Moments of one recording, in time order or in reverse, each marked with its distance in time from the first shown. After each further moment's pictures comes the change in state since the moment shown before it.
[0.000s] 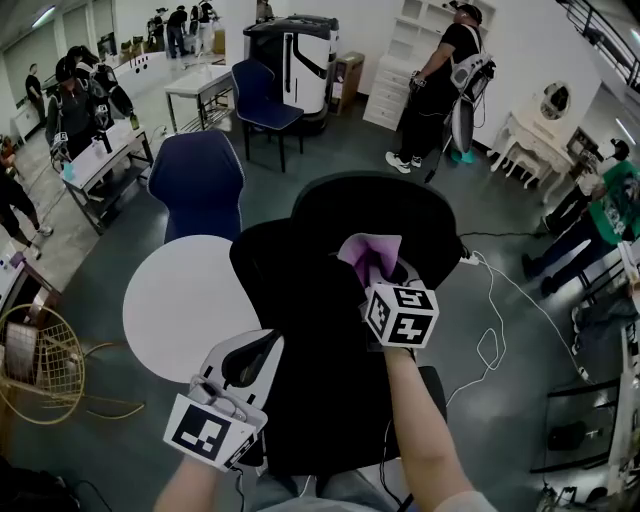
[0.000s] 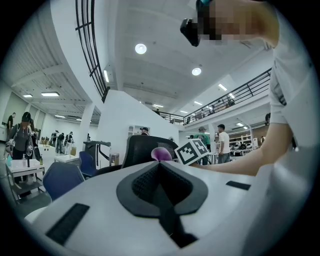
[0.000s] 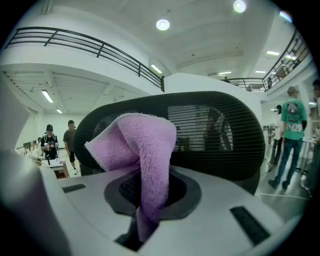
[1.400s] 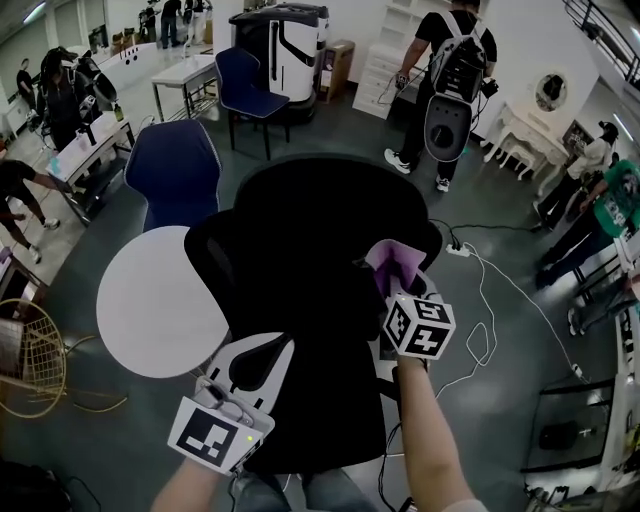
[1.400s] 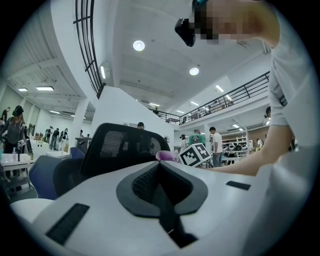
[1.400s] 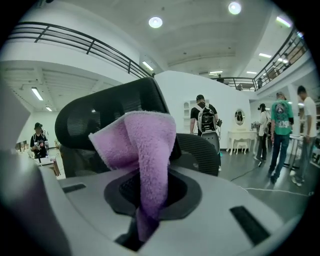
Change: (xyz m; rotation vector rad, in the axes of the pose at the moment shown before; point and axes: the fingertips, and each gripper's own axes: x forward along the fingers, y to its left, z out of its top) left arm 0.060 -0.067 -0.020 -0.028 0.021 -0.062; right arm -0.030 -0.118 -0.043 0.035 0.034 -0.098
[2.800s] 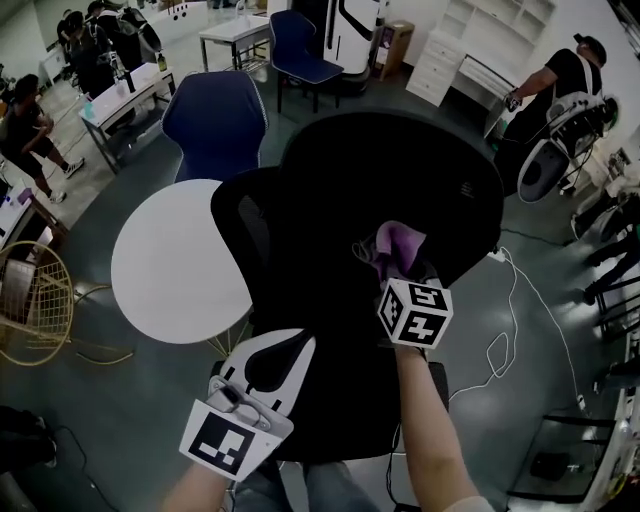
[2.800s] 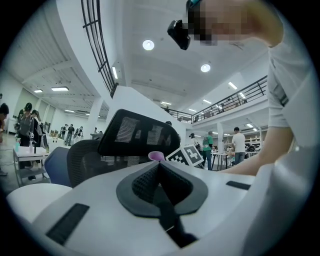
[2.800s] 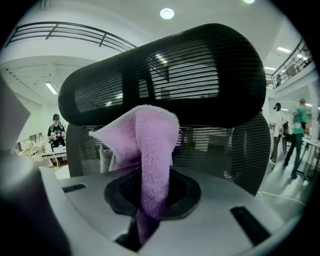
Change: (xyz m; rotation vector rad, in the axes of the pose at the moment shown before) left arm -0.020 0.017 -0.048 -0.038 0.031 0.136; right arm 0.057 0.088 -0.047 -0.082 0.063 0.140
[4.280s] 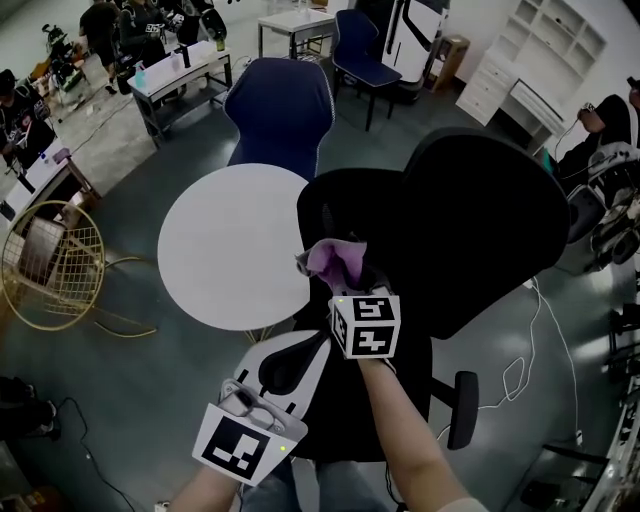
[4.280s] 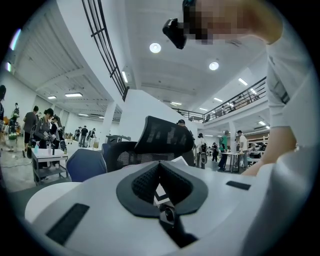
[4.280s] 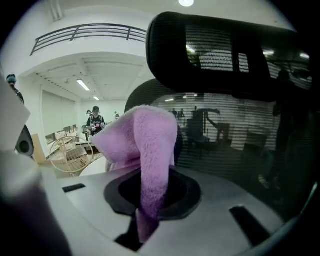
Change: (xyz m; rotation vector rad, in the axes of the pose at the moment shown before) left arm -0.078 0.065 -0.008 -0.015 -0.003 0.146; right arm 0.030 0.240 -0.043 -0.137 0.076 0.341
